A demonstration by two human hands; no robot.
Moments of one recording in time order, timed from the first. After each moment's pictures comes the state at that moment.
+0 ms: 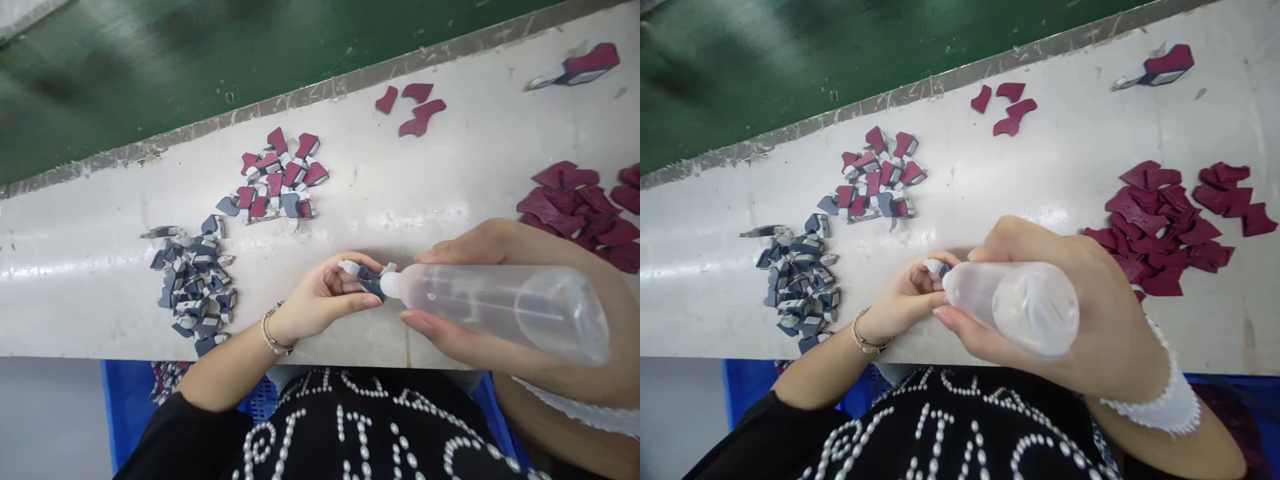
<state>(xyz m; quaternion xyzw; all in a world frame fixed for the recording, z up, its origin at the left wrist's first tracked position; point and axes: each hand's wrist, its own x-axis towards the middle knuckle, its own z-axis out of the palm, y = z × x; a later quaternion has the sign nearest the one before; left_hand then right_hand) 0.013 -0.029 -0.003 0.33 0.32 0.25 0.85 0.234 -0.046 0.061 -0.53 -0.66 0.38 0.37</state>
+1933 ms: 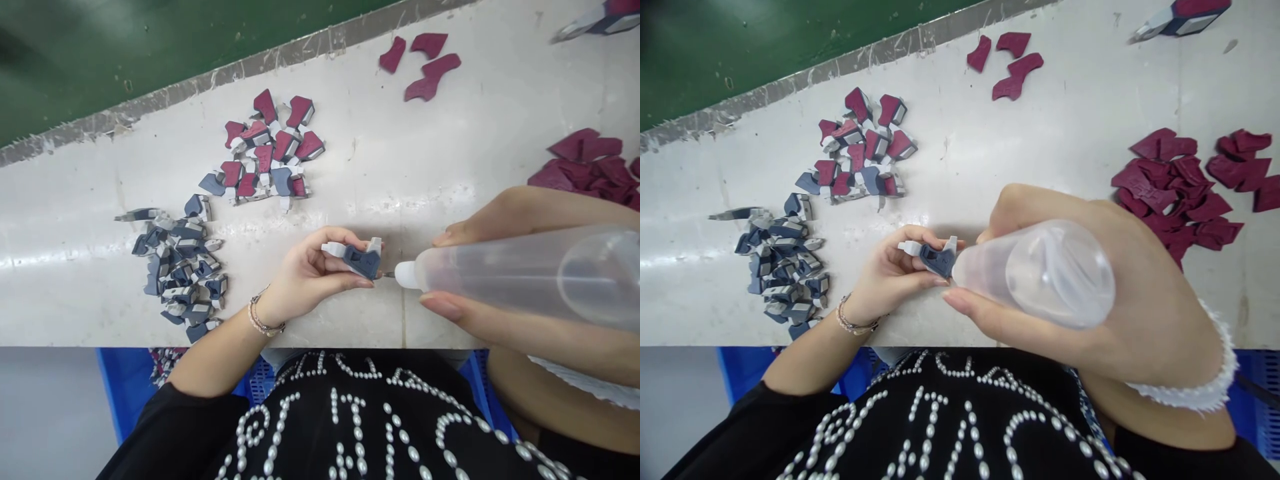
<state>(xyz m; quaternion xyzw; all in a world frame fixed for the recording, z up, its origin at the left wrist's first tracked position) 0.006 -0.024 -0.002 0.41 0.36 0.27 0.79 0.246 -0.041 0.071 -0.54 -0.68 0.38 0.32</state>
